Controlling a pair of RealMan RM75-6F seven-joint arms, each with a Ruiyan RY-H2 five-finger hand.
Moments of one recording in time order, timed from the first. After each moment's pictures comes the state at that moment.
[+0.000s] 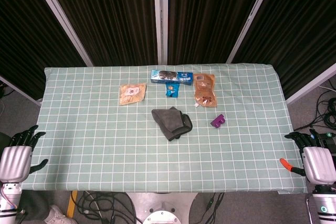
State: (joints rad) left arm -0.06 -1.20 -0.03 -1.62 1.47 1.53 0.22; right arm 0.06 -1.08 0.05 -1.63 -1.50 1.48 0.05
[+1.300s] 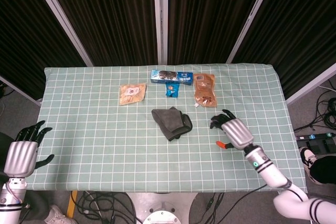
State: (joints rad) left arm -0.09 -1.22 -0.05 -1.60 1.50 1.51 0.19; right arm 0.55 -1.39 0.14 -1.41 -1.57 0.96 0.05
